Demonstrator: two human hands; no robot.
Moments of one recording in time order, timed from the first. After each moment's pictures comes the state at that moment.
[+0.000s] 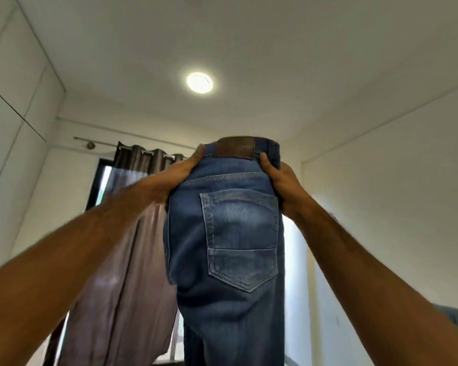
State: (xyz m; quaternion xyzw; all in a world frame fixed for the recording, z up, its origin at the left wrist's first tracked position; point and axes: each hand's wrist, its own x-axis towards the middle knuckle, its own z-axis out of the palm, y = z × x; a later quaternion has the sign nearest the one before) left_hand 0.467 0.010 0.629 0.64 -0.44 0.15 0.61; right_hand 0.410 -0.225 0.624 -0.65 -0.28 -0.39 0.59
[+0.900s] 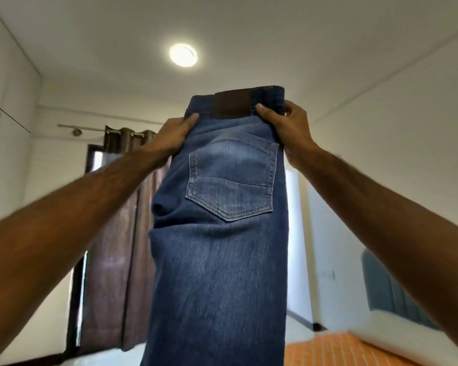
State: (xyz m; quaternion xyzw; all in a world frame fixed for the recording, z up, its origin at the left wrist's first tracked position) left_hand 0.463 0.013 0.645 0.67 -0.41 0.31 0.54; right_hand 0.368 -0.213 0.637 -0.62 -0.24 -0.53 0.53
